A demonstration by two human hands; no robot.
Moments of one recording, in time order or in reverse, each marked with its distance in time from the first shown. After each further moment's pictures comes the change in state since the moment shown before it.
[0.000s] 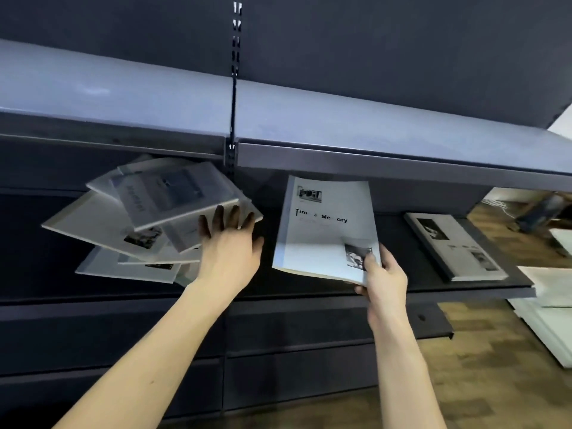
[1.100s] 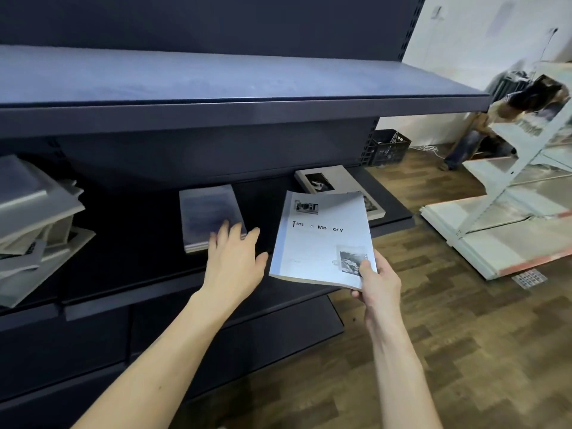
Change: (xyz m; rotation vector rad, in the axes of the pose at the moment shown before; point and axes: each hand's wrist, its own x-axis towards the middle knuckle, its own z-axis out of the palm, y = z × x) left_hand -0.052 0.290 0.087 -0.080 -0.169 0.238; right_hand 0.068 0.023 -0.284 0.046 0.224 0.099
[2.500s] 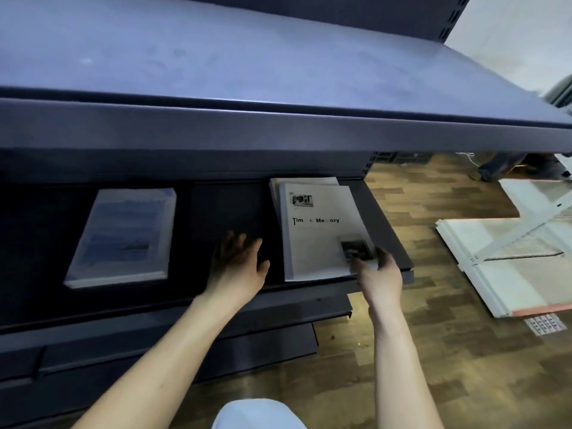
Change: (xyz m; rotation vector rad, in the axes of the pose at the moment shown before) left_hand 0.174 0.101 0.109 -0.174 -0.287 -0.245; right_hand 0.283 -0.009 -0.009 -0.504 -0.088 -0.110
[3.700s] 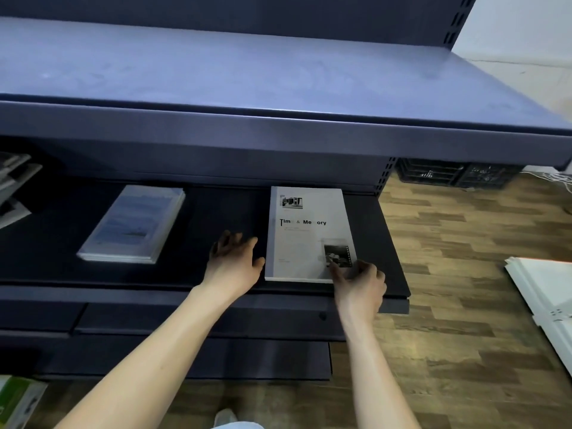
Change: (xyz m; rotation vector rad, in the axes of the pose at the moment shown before) left_hand 0.009 0.067 0.021 0.128 0.098 -0.235; right_hand 0.055 0.031 -0.003 -0.244 0.008 -0.162
